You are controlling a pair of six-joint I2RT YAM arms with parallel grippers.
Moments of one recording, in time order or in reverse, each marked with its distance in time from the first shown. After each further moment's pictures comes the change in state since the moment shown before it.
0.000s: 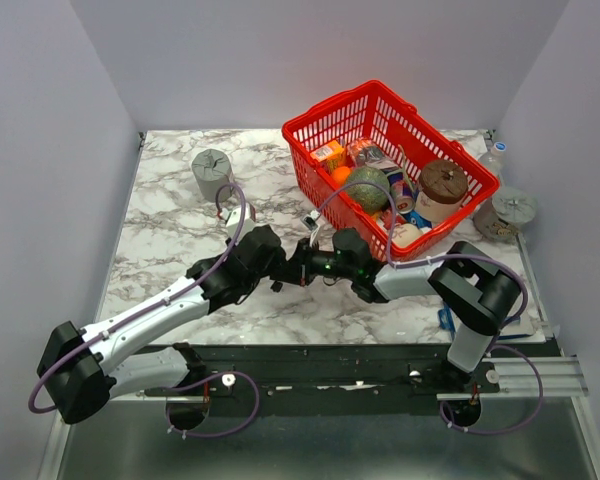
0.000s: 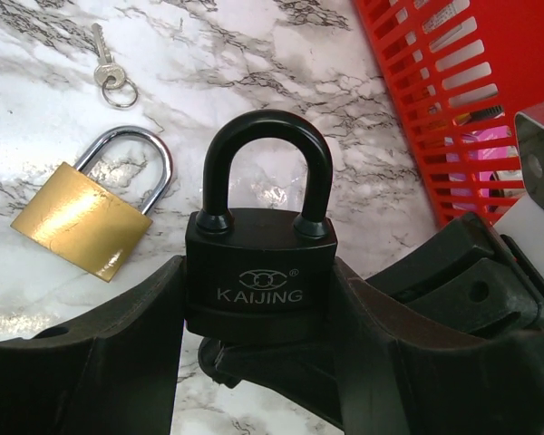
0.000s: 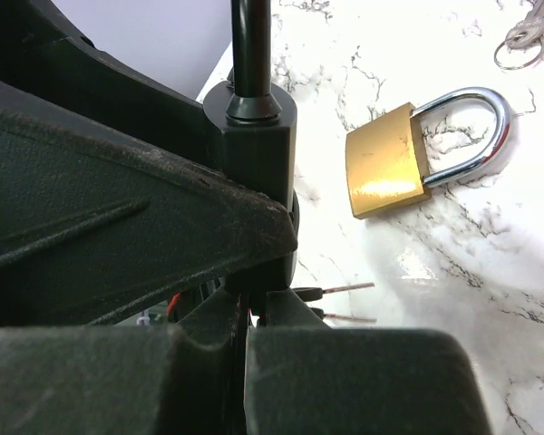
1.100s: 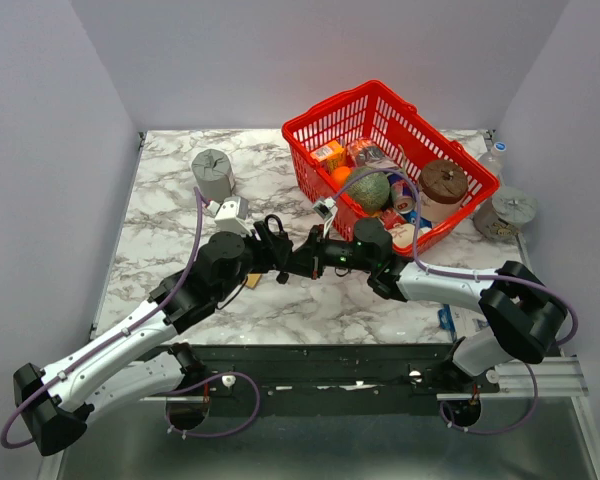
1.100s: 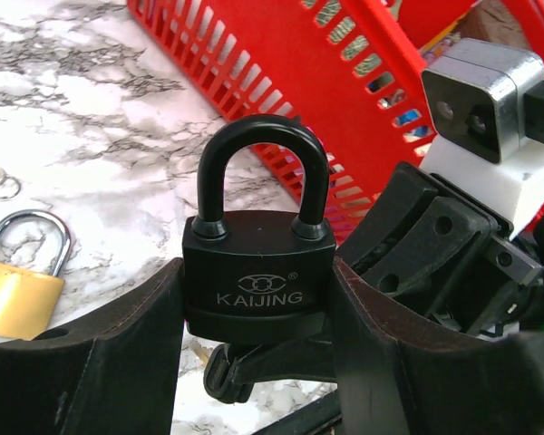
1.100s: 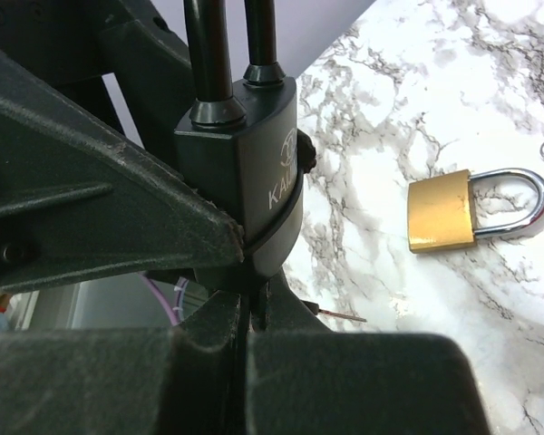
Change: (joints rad) left arm 0.000 -0.258 -0.033 0.172 0.181 0.234; right arm -0.022 -0.254 -0.001 -0.133 -0.074 -0.062
